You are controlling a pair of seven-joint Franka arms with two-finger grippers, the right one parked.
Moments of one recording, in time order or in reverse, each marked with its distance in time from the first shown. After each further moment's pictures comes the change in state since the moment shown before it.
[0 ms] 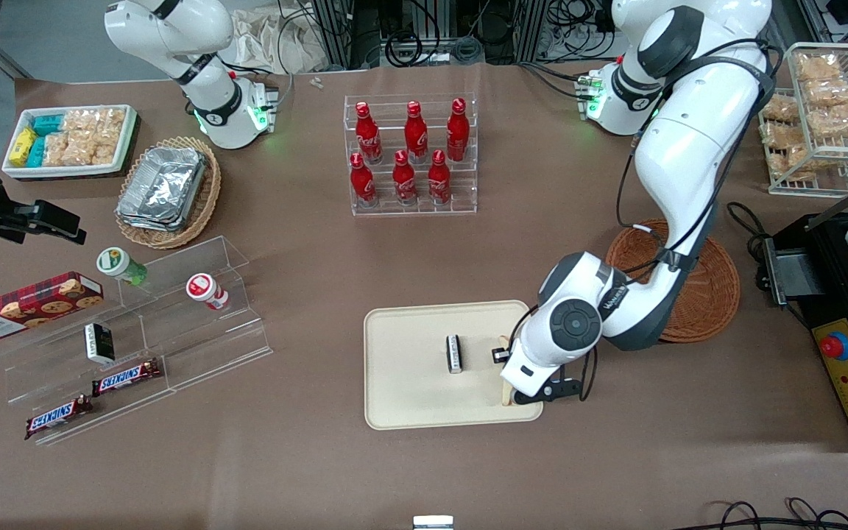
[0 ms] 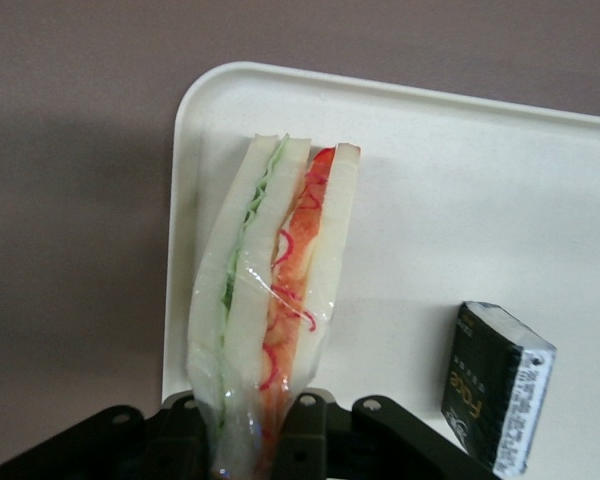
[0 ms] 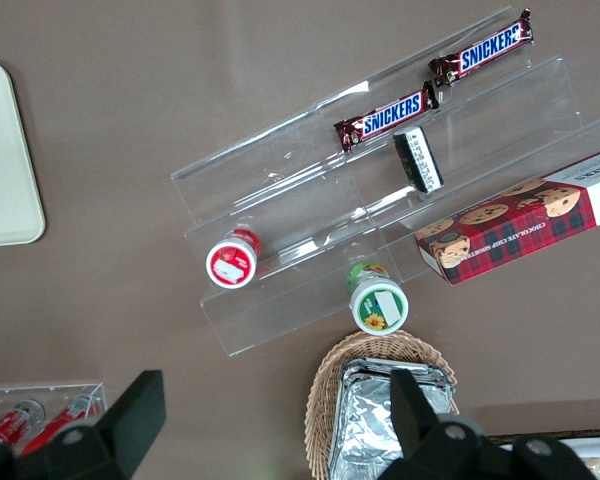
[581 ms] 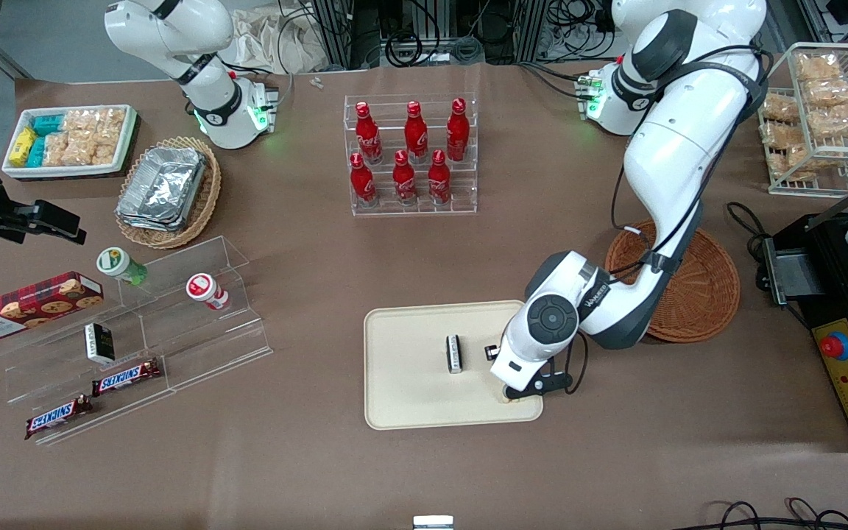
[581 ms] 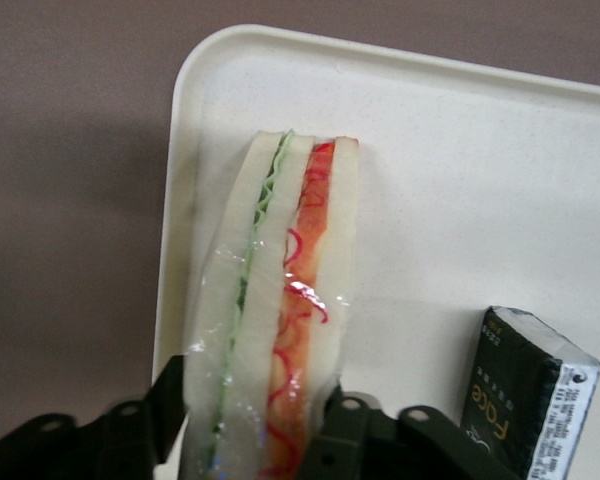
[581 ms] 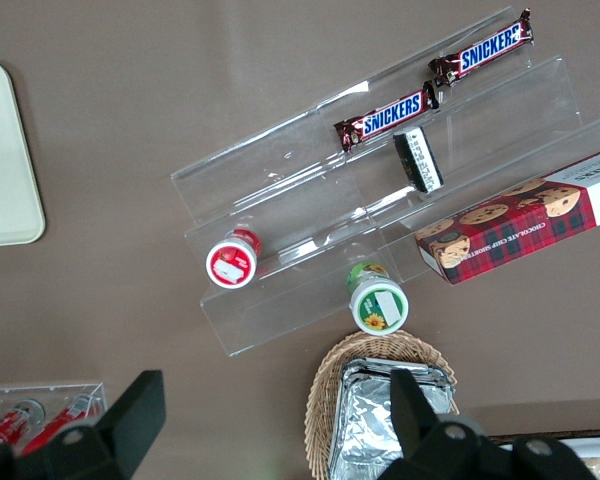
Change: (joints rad) arm -0.018 0.017 0.000 -0.007 0.044 0.000 -0.070
